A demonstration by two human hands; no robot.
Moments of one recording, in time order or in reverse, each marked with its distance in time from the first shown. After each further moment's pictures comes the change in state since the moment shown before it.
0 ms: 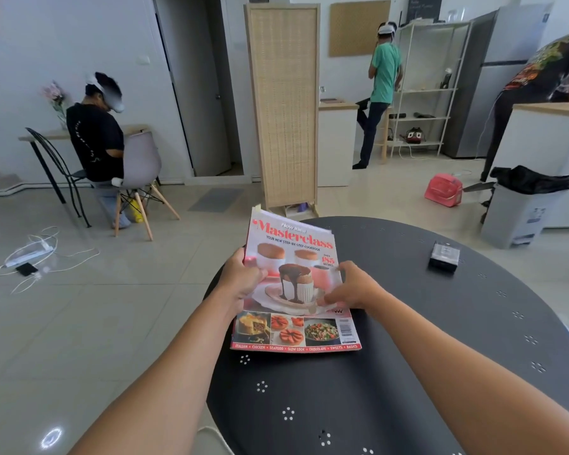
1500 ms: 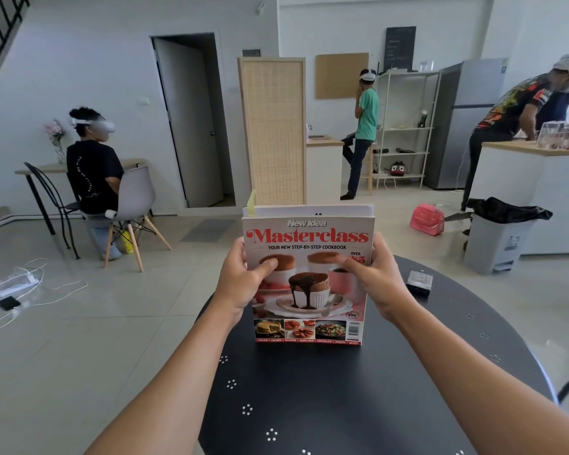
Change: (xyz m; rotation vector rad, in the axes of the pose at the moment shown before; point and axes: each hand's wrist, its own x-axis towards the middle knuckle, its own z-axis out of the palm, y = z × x) left_hand -0.047 0.053 0.009 -0.217 -0.060 0.441; right_hand -0.065 -0.020 -0.073 0.646 0.278 -0.559
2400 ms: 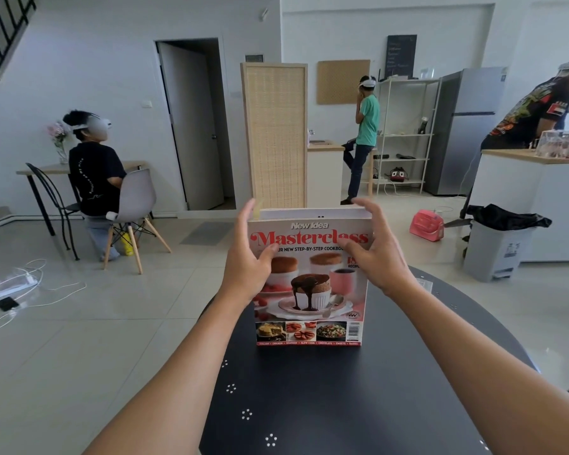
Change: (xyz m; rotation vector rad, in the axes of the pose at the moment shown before) left_hand 0.009 0.025 0.008 0.262 0.081 0.306; right_hand 0.021 -0.029 -0.004 -0.301 -0.021 -0.258
